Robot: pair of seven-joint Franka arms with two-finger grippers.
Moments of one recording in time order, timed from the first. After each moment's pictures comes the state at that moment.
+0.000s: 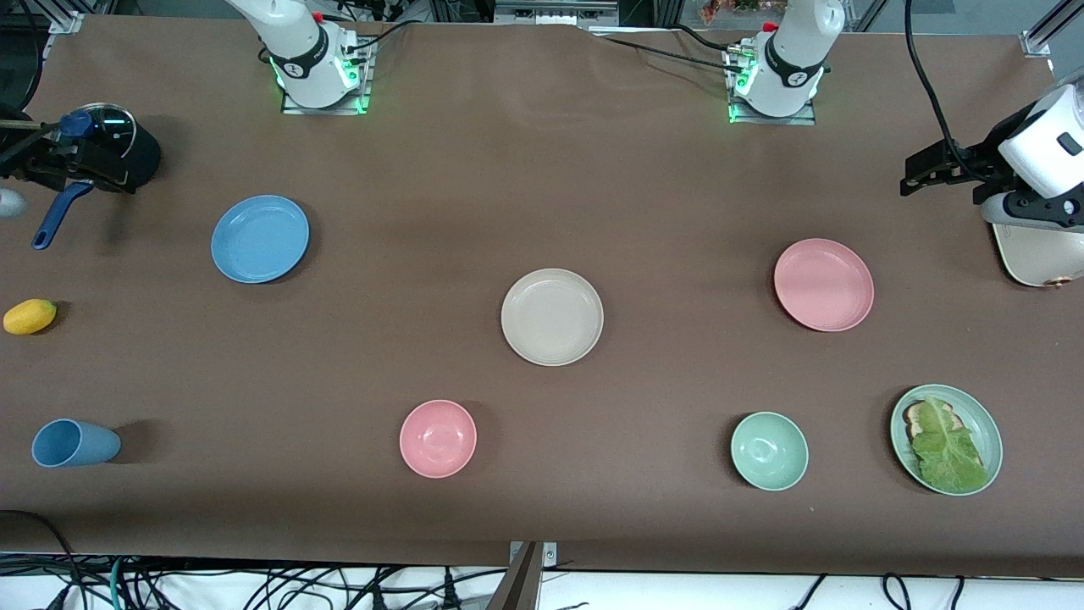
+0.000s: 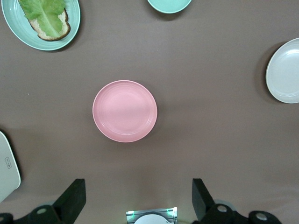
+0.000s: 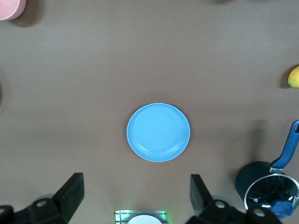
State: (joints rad) left arm 0.00 0.03 -0.02 -1.56 -0.03 1.42 0.07; right arm 0.05 -0.01 -0.12 -1.63 0.01 1.50 -0.04
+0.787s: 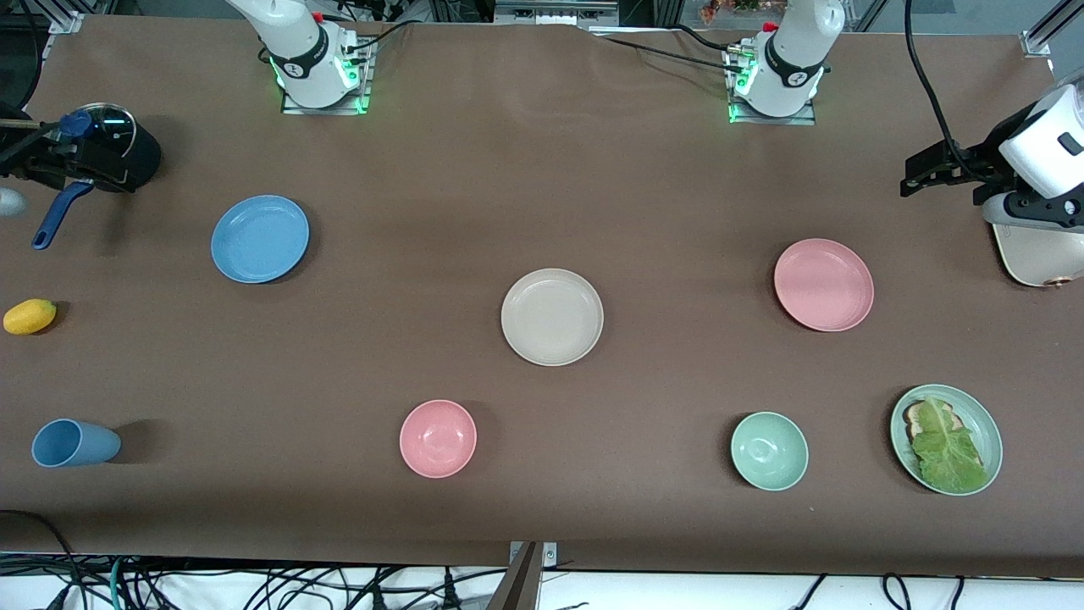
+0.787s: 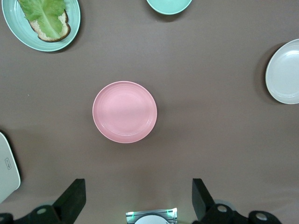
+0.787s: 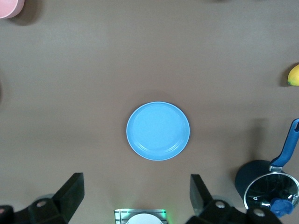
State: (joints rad) left arm 0.00 0.03 -0.02 -1.56 -0.03 1.42 0.07; right arm 0.05 -0.01 -0.12 -1.63 0.00 1.49 -0.04
